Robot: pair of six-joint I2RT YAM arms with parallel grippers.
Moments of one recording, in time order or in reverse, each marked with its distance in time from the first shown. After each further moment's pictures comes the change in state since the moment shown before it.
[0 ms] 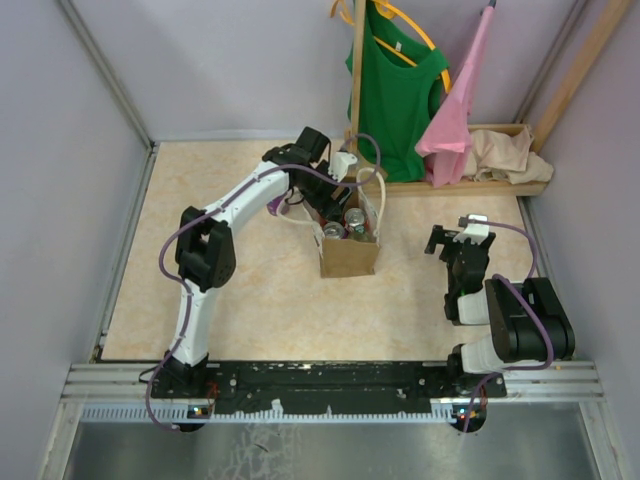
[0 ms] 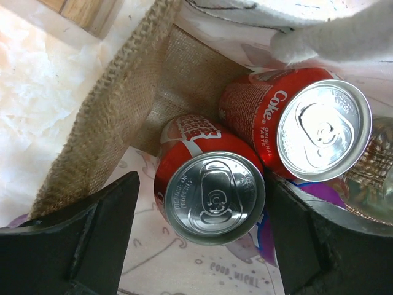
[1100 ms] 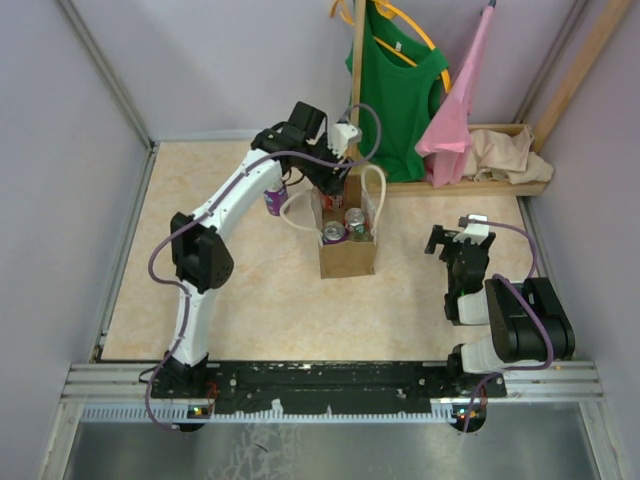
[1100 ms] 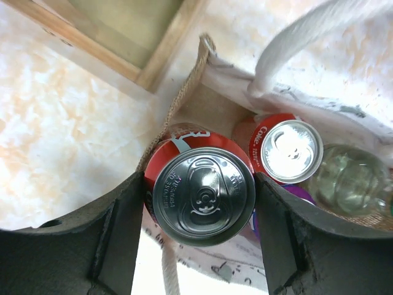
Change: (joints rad) left arm 0.002 -0.014 0.180 -0.035 -0.015 0.006; right arm 0.000 0.000 0.000 0.000 0.000 0.000
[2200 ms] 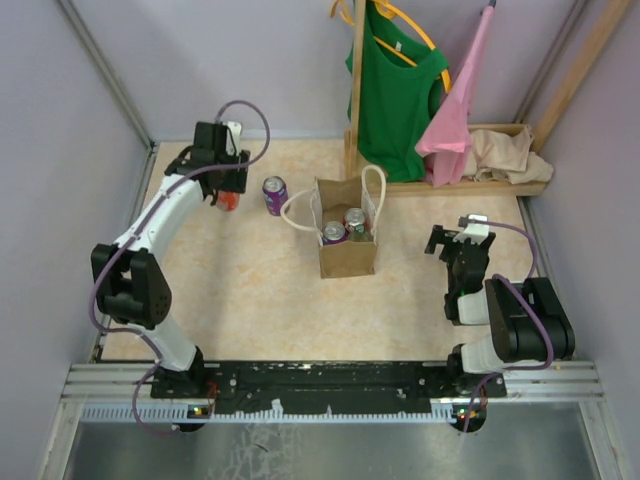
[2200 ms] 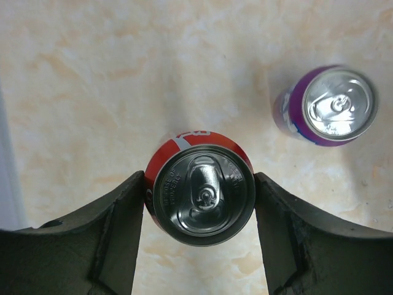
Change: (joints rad) left arm 0.346 -0.489 -0.642 0.283 -0.518 -0.250; right arm 0.000 0.000 0.000 0.000 0.000 0.000
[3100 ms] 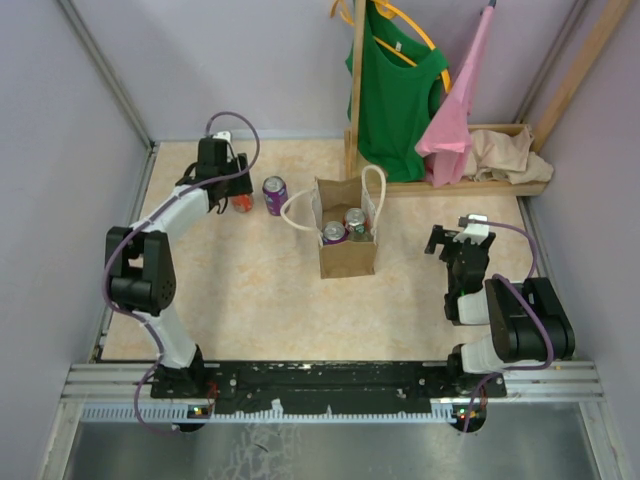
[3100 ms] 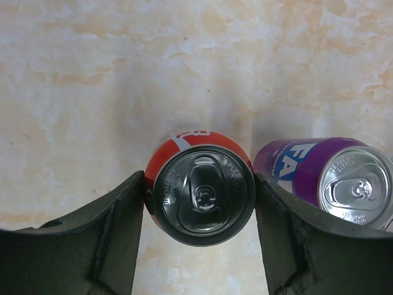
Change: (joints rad) left arm 0.050 0.079 -0.242 0.394 0.057 -0.281; right arm 0.000 0.000 0.000 0.000 0.000 0.000
